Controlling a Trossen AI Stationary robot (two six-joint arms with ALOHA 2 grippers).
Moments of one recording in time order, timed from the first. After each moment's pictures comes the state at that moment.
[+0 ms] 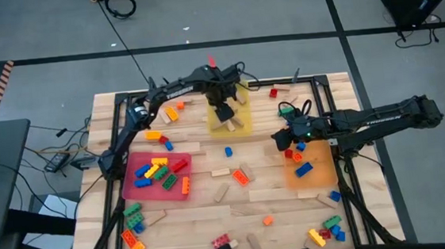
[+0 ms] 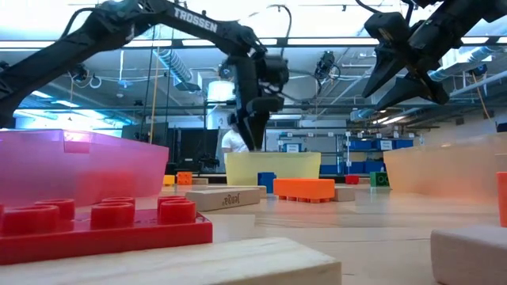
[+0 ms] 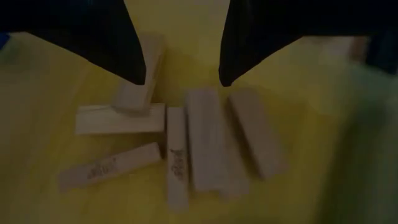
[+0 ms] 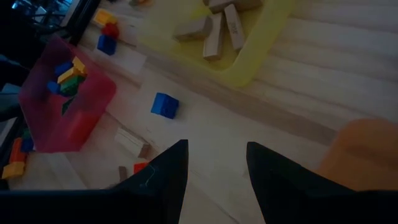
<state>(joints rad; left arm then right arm) 0.47 2.31 2.20 -1.24 -0.03 0.07 0.00 0.93 0.64 -0.50 0.28 1.07</state>
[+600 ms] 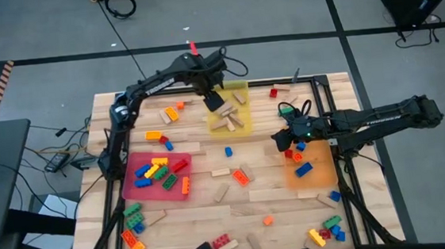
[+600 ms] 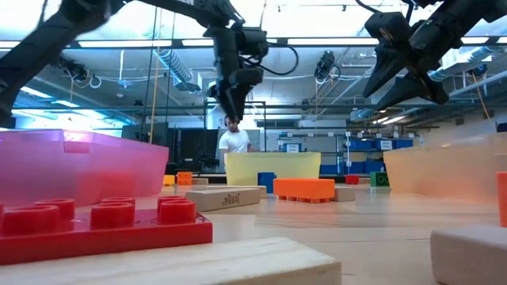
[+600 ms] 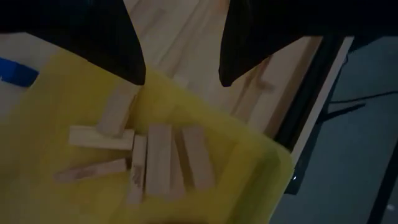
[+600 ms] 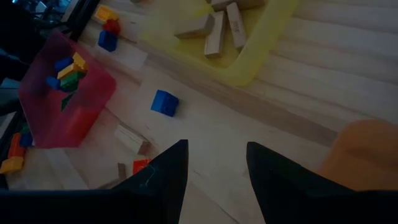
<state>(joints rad) 0.52 2.10 2.12 -1.30 -0.10 0.01 0.00 0.93 0.64 -0.50 0.27 1.05</state>
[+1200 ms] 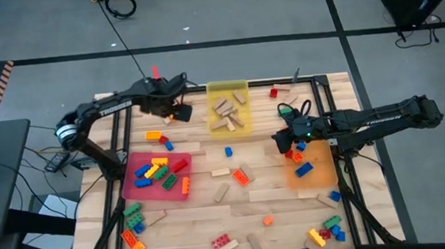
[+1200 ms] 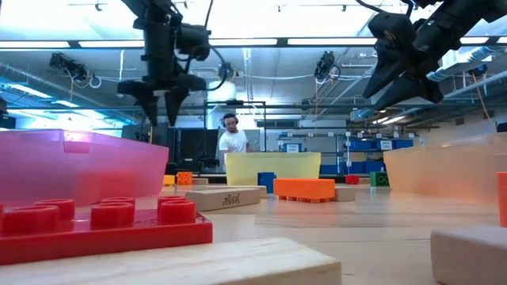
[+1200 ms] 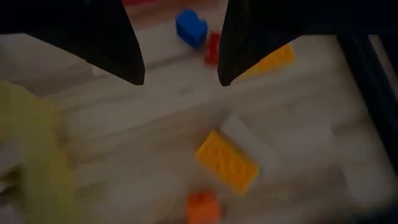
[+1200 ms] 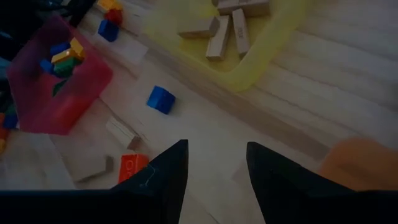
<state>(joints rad) 0.54 1.53 1.29 -1.13 -0.17 -0.74 0.00 0.93 0.64 -0.50 0.28 0.92</state>
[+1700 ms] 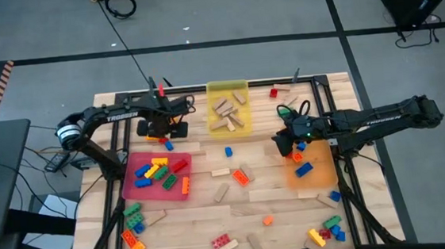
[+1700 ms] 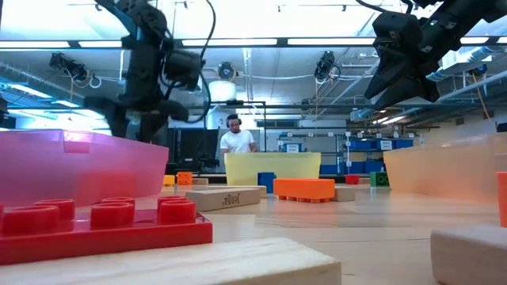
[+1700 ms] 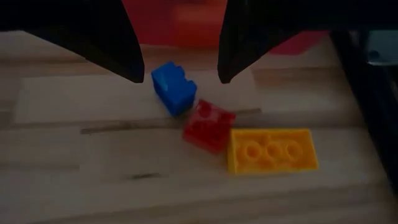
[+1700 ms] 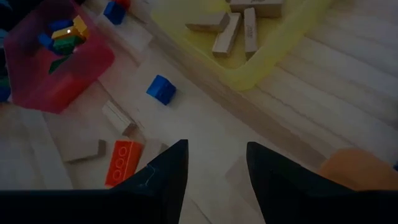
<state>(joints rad) 0.47 1.54 1.06 -1.13 -0.04 -1.02 0.01 0.93 0.64 -0.50 0.26 0.82</state>
